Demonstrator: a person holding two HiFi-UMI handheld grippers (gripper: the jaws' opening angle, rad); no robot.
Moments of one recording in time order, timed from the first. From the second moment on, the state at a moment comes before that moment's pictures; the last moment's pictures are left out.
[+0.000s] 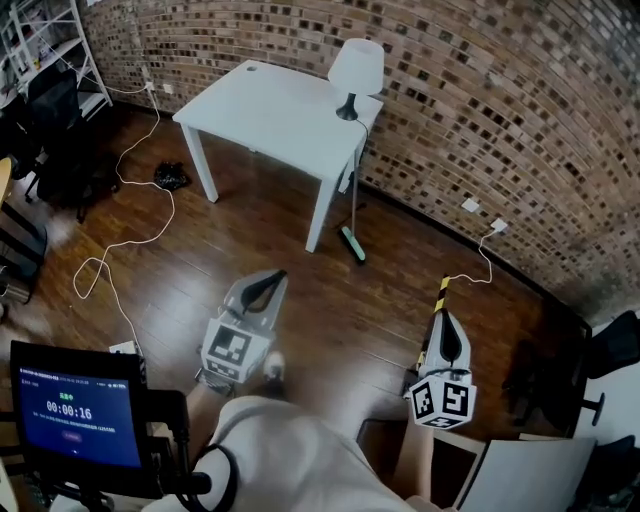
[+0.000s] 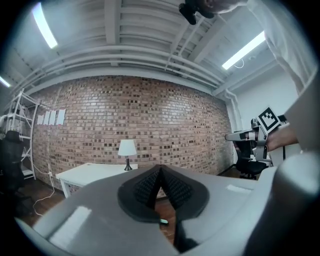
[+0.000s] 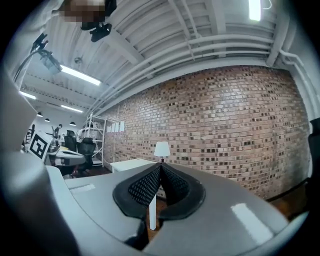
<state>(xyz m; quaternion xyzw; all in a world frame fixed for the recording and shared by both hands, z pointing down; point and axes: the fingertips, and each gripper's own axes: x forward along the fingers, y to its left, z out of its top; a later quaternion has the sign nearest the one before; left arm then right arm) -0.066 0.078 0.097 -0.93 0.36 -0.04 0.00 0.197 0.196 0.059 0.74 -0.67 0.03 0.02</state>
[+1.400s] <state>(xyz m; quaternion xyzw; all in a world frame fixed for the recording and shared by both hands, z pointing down) -0.073 0.284 0.065 -0.94 0.34 -0.02 0.02 0.154 0.386 0.077 0.72 -0.70 0.06 0.03</state>
